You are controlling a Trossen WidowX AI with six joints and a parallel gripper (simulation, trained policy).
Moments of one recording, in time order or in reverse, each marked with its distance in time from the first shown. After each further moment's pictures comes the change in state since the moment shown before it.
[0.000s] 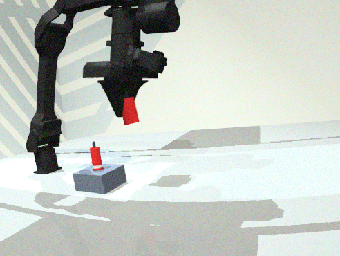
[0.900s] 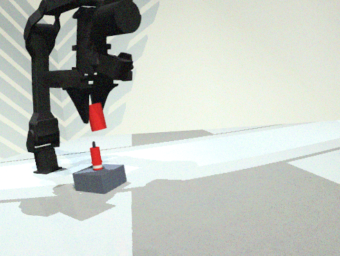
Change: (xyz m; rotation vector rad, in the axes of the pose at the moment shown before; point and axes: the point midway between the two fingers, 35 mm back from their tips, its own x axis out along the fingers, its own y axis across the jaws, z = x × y) arm 0.009 -0.045 -0.045 0.136 0.020 0.050
